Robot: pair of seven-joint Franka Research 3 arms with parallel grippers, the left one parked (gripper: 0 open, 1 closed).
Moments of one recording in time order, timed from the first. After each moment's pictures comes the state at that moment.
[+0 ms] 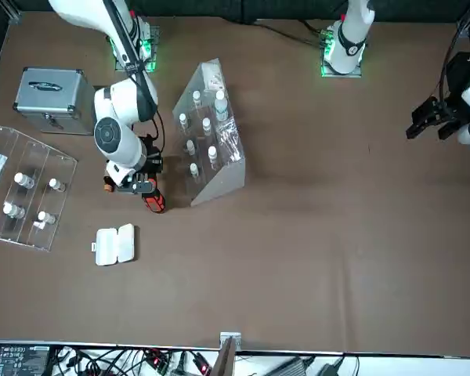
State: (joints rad) arm 0.34 0.31 0.00 -2.09 0.05 2.23 0.29
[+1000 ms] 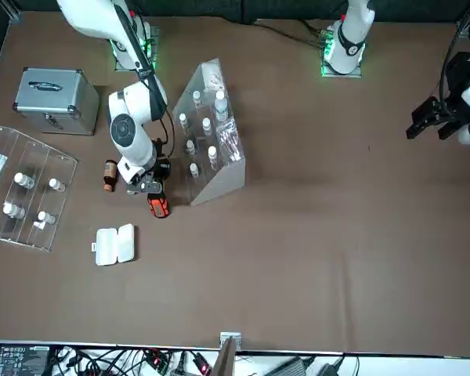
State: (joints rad) arm 0.39 0.36 -0.01 -2.16 0.01 2.45 0.41
